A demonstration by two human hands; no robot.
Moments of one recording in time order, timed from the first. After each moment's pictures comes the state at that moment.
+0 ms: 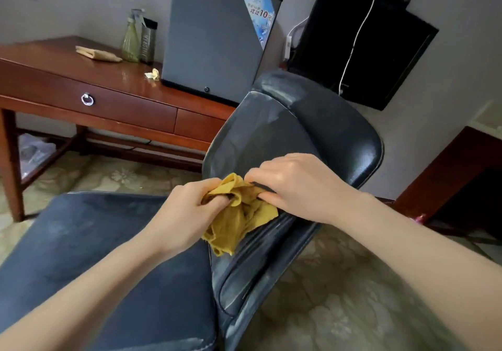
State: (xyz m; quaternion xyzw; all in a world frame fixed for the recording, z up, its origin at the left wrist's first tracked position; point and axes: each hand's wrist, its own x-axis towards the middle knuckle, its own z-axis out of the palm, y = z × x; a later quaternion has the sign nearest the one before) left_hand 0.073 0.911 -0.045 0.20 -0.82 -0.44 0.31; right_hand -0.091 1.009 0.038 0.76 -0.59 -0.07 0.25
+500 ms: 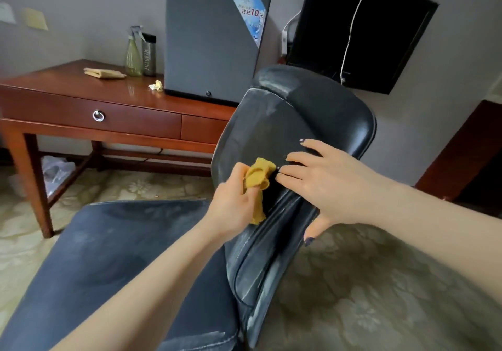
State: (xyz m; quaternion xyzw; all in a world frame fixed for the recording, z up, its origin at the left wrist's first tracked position) left_hand 0.027 0.943 -0.042 0.24 -0.78 -0.49 0.31; right_hand -0.093 1.057 0.050 0.65 -0.62 -0.37 0.23
